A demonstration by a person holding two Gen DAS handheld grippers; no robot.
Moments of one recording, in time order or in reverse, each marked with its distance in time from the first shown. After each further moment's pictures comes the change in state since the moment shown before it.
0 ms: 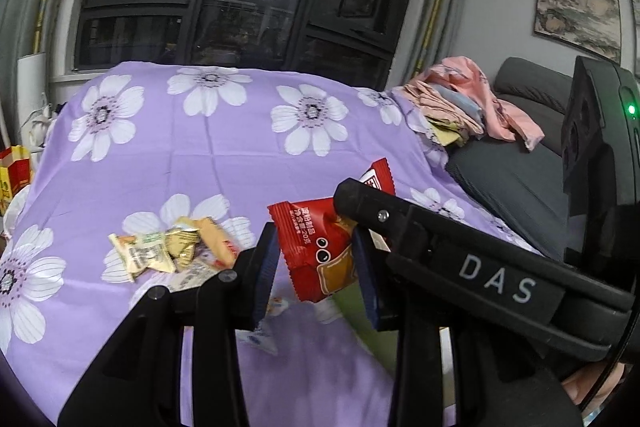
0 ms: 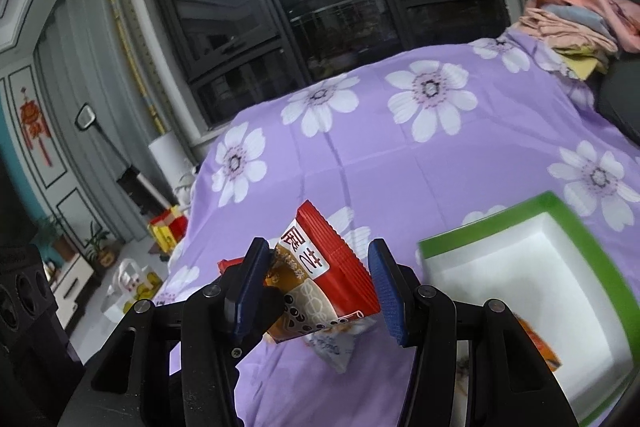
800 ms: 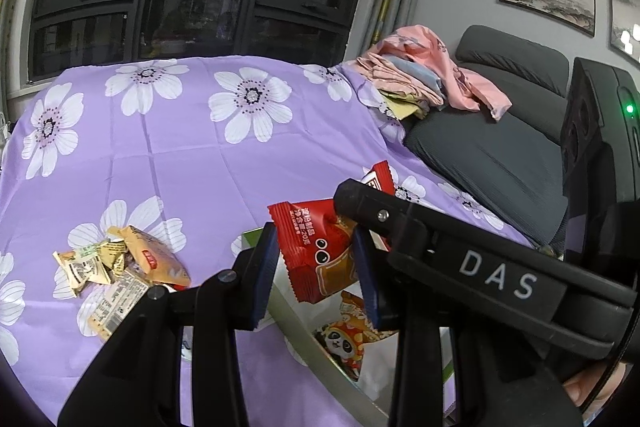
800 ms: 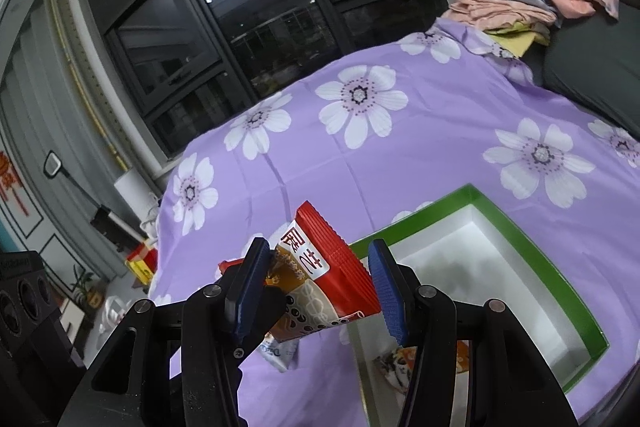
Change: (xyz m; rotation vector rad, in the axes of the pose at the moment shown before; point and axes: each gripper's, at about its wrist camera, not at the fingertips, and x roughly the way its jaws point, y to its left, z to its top) left arm 0.041 -0.067 0.010 0.077 0.085 -0.103; right arm -0.032 -0.068 0.014 0.148 -0.017 -0.109
